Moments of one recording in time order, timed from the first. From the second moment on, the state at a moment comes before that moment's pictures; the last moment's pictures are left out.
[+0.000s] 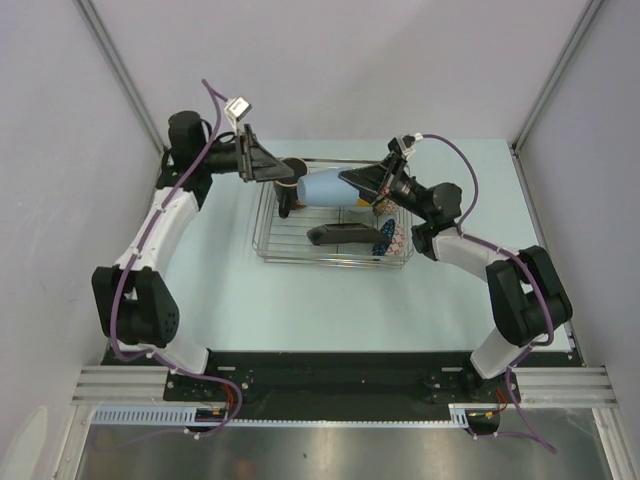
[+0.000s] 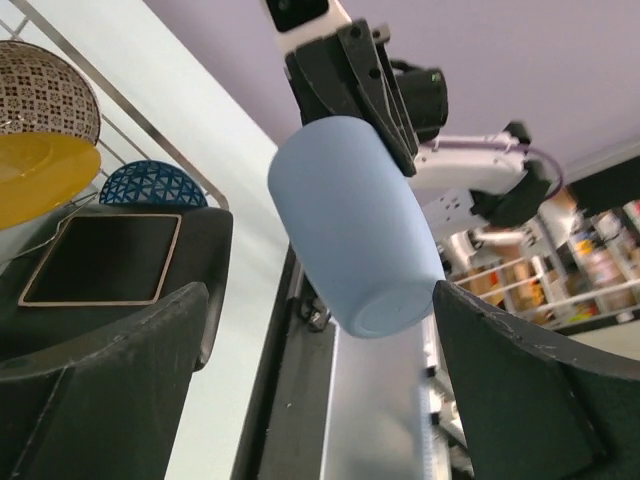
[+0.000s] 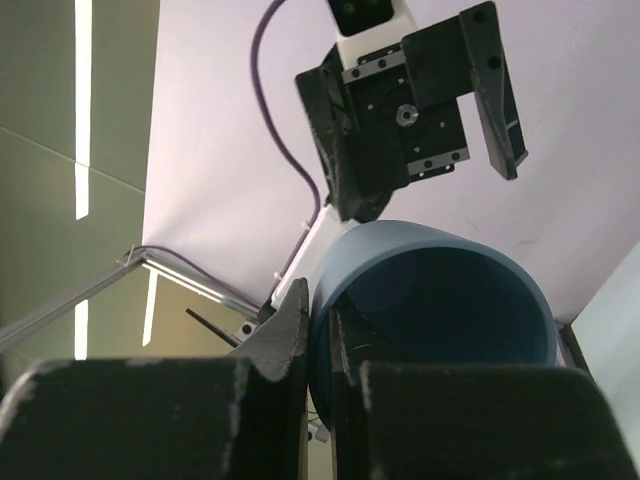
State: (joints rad) left arm -0.08 1.58 1.39 0.08 1.36 -0.81; right arm 0.42 1.63 0.95 1.27 -0.70 1.78
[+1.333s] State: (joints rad) left arm -0.24 1.55 1.50 -0.41 1.07 -0.35; right arm 0.47 1.80 1.09 1.29 -0.68 1.75
